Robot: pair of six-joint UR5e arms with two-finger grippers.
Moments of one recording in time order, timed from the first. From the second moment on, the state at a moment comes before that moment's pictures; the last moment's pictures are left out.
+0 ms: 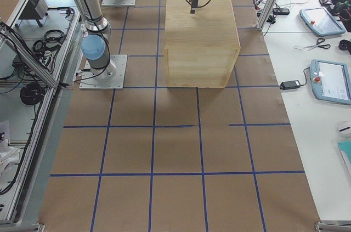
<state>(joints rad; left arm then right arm) -1.78 -1.84 -1.37 -1.46 1.48 -0.04 1.60 -1.49 1.43 -1.47 -1.61 0.02</state>
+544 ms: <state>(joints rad) -1.61 -1.74 -1.34 -1.56 1.50 -0.01 1.60 -1.49 1.43 -1.47 -1.61 0.02</state>
